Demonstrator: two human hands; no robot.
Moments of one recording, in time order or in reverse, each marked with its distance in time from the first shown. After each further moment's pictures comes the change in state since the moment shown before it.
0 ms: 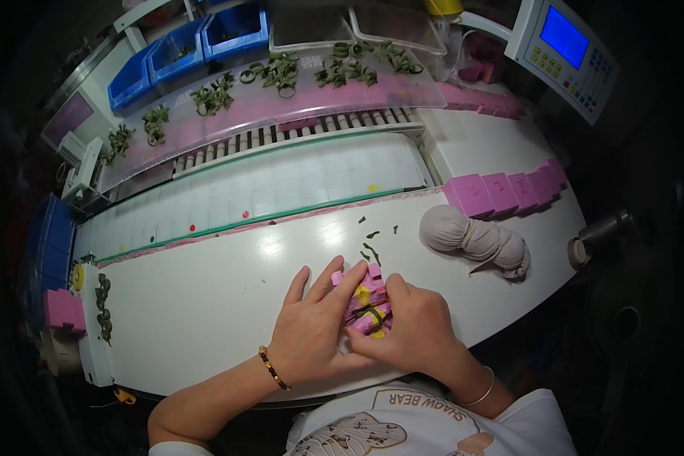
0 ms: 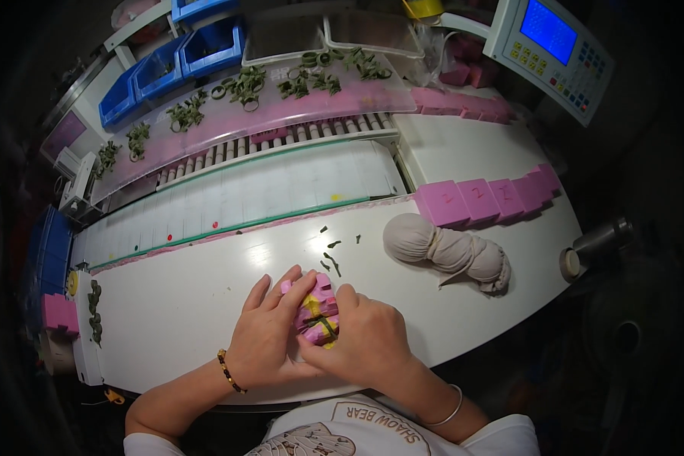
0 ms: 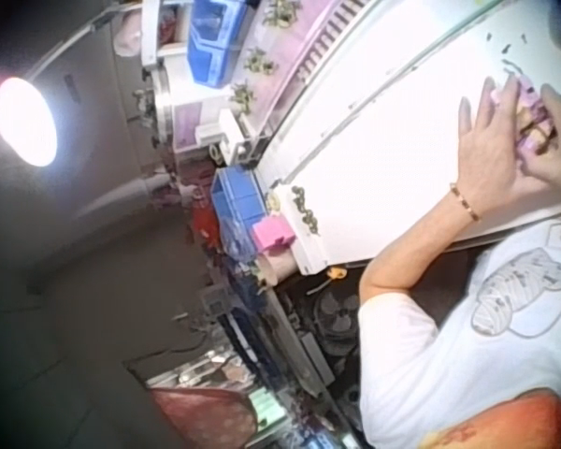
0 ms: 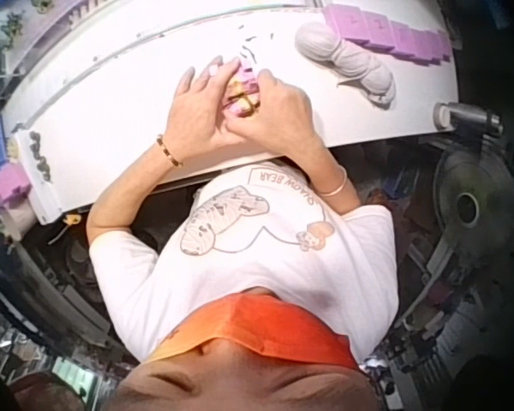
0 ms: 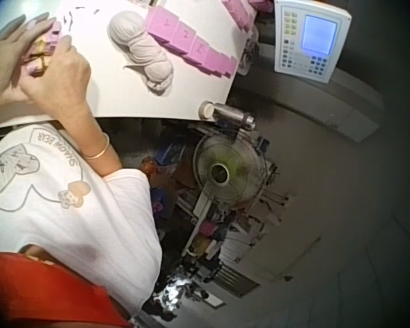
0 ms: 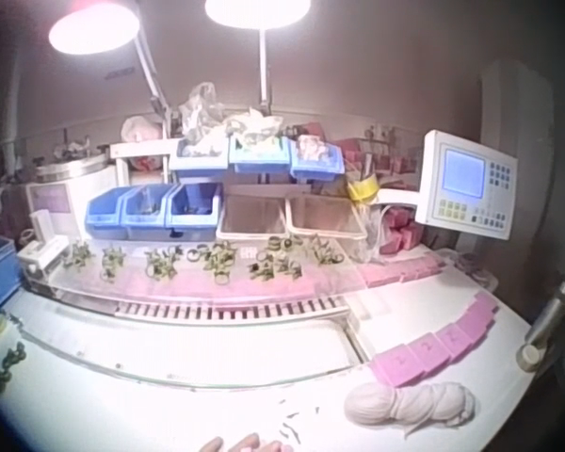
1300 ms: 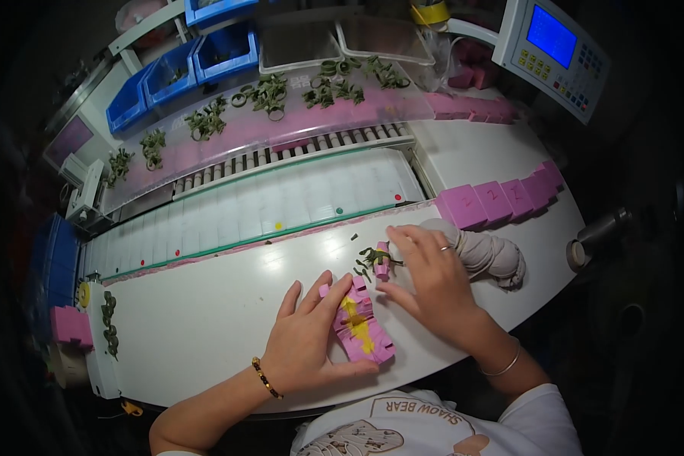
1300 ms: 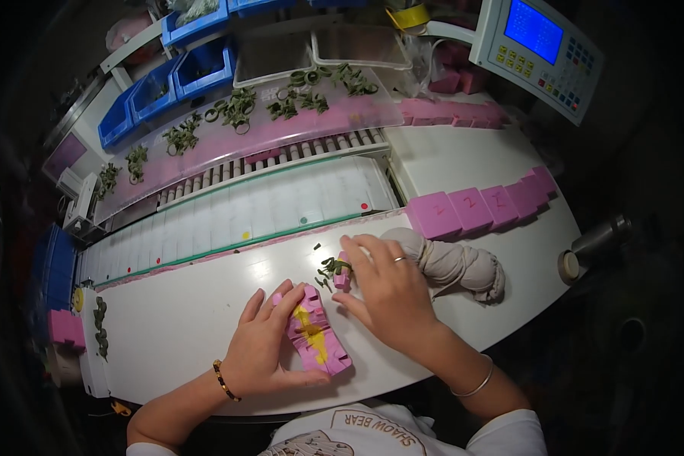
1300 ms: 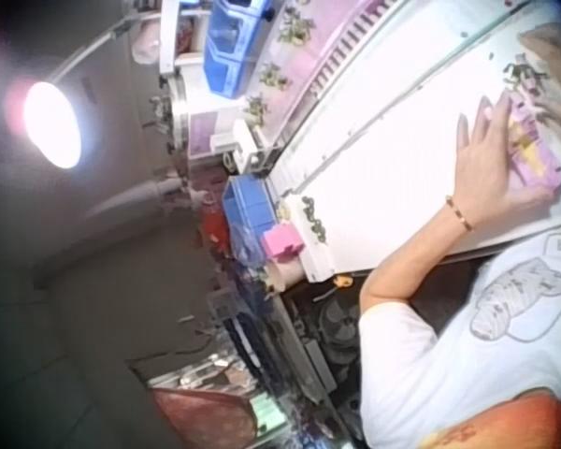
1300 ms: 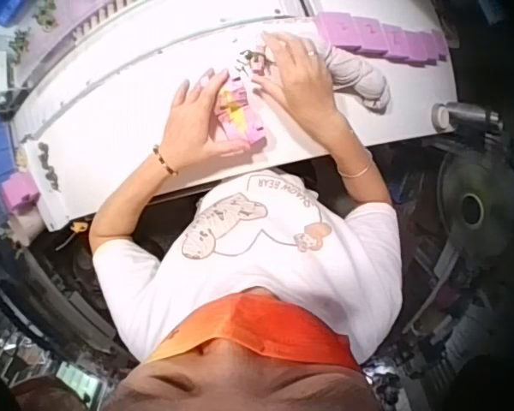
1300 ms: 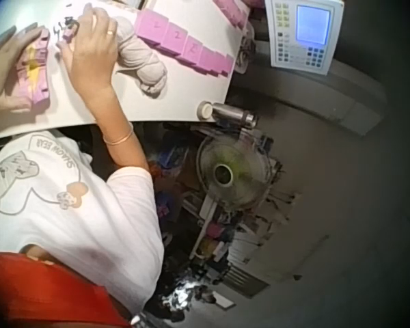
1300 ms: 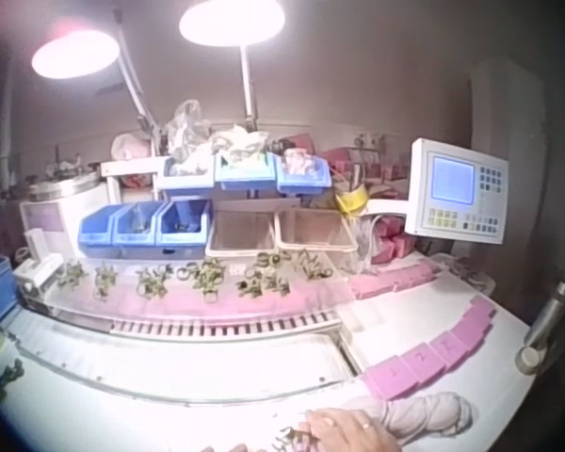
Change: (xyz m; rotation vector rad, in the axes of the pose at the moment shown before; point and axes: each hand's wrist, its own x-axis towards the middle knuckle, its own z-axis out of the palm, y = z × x) left_hand 0.007 0.002 -0.010 -0.033 -0.100 -0.092; right_hand 0.036 0.050 -0.031 -0.217 0.198 -0.332
